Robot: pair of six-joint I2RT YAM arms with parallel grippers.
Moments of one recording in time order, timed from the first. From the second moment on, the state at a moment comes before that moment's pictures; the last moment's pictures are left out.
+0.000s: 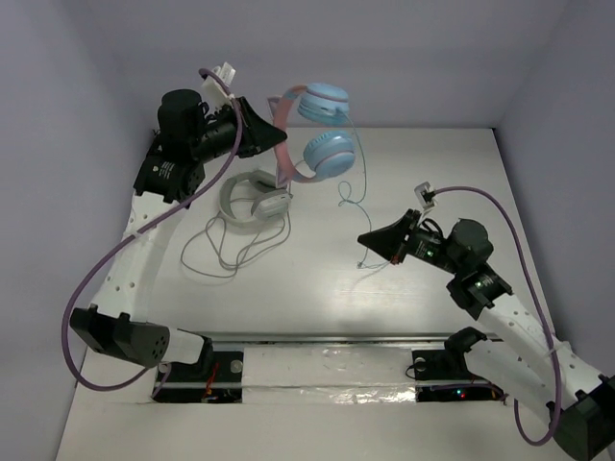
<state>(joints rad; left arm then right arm) -0.29 1.36 1.64 -0.48 0.54 -0.59 0.49 0.77 0.58 0.23 -0.58 0.66</state>
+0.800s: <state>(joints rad) 0.08 1.63 1.87 -0.38 0.43 -0.82 0.49 0.61 0.44 -0.17 -0.01 0.77</state>
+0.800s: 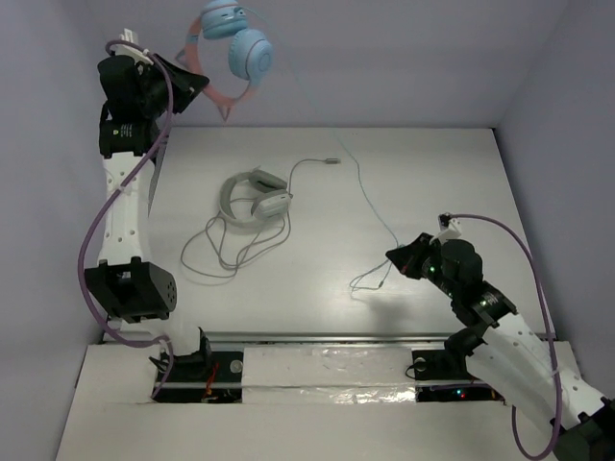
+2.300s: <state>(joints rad) -0.36 1.26 1.34 -0.40 0.40 -0.67 0.49 1.01 0.66 0.38 -0.33 0.56</state>
